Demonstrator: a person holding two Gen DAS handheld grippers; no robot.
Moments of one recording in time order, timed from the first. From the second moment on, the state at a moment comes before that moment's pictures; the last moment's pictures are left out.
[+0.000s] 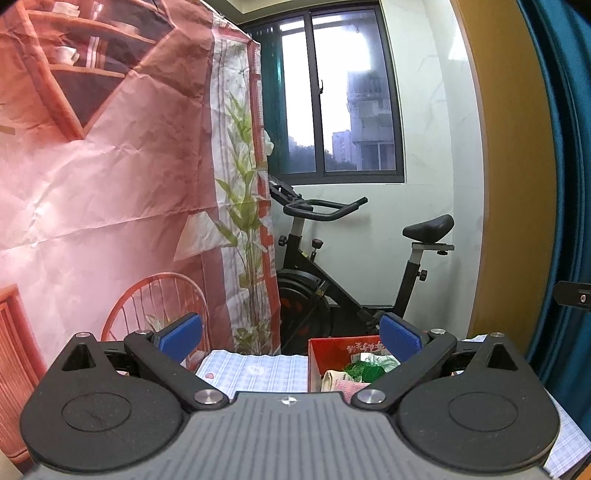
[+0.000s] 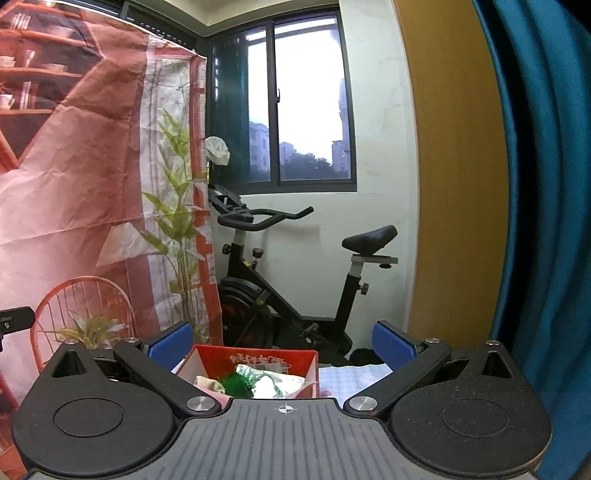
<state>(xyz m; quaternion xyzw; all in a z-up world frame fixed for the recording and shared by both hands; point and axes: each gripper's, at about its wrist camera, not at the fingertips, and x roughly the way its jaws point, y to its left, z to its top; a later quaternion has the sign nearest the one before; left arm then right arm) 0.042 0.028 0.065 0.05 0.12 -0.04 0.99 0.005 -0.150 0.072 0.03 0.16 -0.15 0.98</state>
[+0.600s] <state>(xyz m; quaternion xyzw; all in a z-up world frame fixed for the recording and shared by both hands) 0.046 0.032 0.063 0.05 0.14 -0.03 0.99 0.012 -0.148 0.066 0.02 0.16 -0.15 0.97</state>
